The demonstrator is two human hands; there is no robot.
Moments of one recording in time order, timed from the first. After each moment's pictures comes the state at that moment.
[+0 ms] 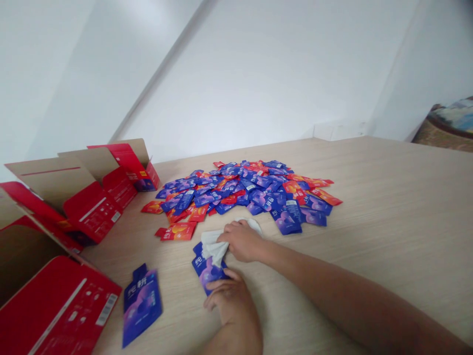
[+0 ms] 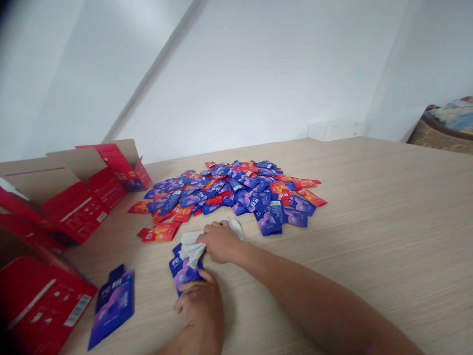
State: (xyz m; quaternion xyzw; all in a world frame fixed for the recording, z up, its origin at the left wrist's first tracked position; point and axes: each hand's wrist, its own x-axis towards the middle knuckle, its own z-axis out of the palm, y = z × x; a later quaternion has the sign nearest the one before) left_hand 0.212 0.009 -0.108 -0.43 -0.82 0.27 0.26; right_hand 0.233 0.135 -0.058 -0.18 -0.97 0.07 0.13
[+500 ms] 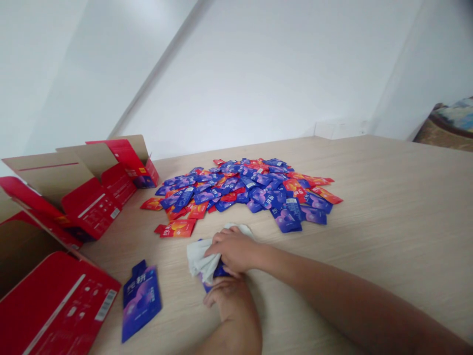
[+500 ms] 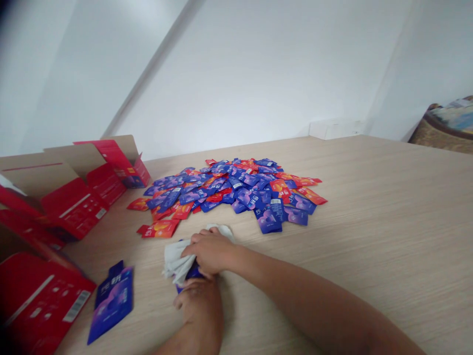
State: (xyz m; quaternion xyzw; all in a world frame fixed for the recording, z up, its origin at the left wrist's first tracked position) left_hand 0.211 0.009 -0.110 -0.43 -0.83 0.24 0.25; right_hand 0.225 0.115 -0.058 -0.09 -0.99 0.08 0.11
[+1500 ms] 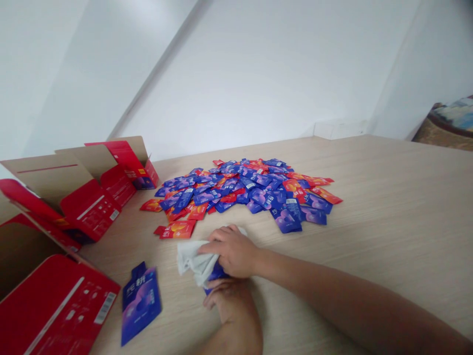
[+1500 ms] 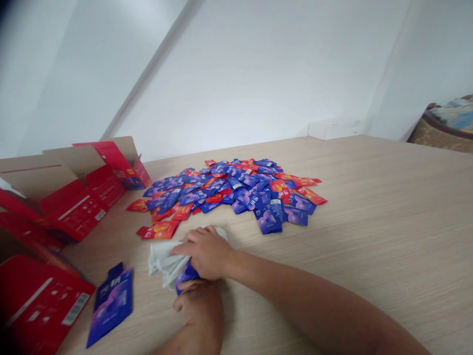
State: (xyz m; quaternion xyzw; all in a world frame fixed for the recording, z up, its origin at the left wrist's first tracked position) left_hand 0.211 0.011 -0.108 -0.43 -0.84 0.24 0.23; right_hand 0.232 0.101 -0.042 -0.08 -0.97 0.11 0.21
